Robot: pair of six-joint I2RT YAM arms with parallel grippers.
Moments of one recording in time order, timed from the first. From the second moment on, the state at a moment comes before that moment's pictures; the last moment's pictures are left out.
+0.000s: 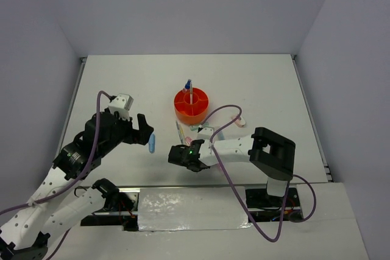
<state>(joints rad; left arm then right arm) -0.58 0.65 0.86 -0.67 -0.13 -0.32 1.26 1.80 1.07 -0.81 0.64 1.48</state>
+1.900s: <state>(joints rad) -0.75 1.07 0.91 -0.16 0.42 -0.61 1.29 0.77 0.58 0.01 0.42 0.40</state>
